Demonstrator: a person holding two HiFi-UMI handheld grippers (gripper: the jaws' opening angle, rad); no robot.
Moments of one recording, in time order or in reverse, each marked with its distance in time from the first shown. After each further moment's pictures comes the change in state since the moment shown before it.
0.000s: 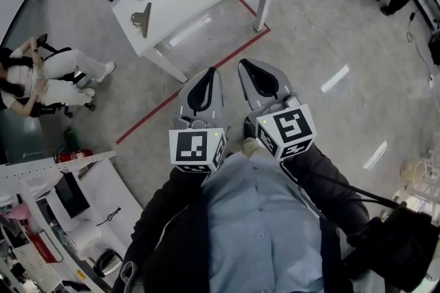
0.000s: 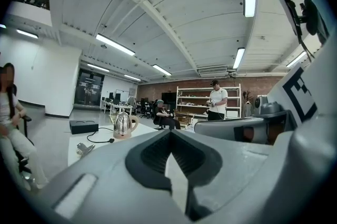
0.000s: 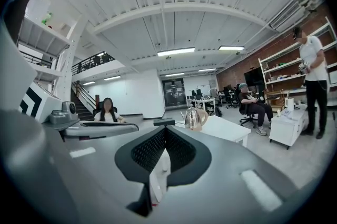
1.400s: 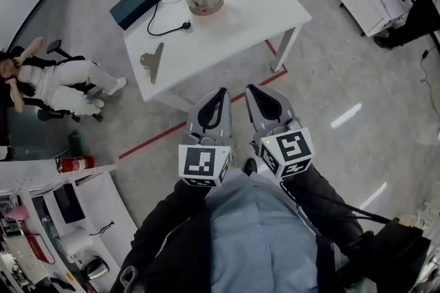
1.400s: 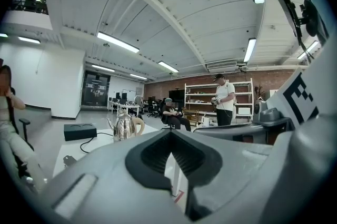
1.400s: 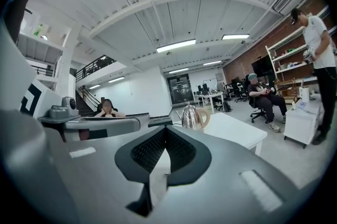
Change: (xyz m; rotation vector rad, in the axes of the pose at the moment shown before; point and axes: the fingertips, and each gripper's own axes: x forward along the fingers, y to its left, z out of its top) left arm 0.158 0.055 0.010 0.016 0.022 0.090; right arm 0.135 -0.107 0.011 0.050 0.028 0.107
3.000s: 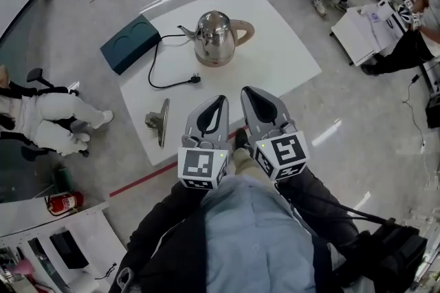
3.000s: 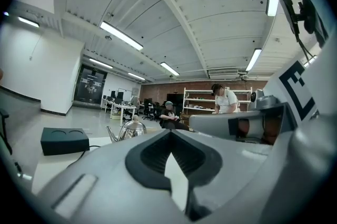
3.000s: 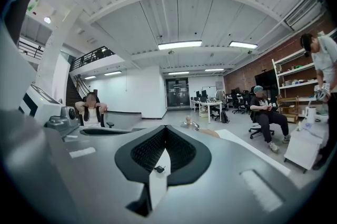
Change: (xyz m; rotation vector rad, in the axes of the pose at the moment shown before) left arm 0.146 0.166 0.022 -0.075 -0.035 -0.086; right arm 0.215 -0.034 0.070 -0.120 -0.018 -0.070
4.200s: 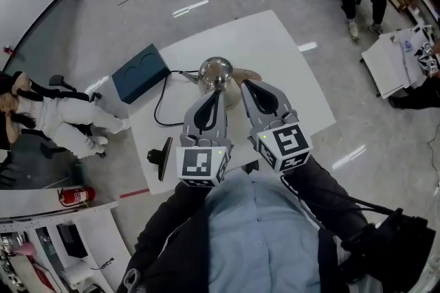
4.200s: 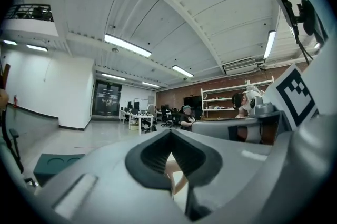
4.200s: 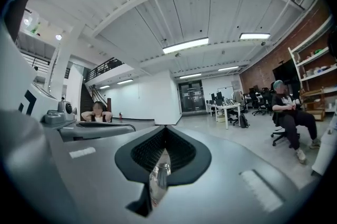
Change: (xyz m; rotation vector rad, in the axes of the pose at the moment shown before) left arm 0.150 0.060 0.064 0.088 -0.063 0.223; right arm 0.135 -0.115 0.054 0.010 -0.058 0.203
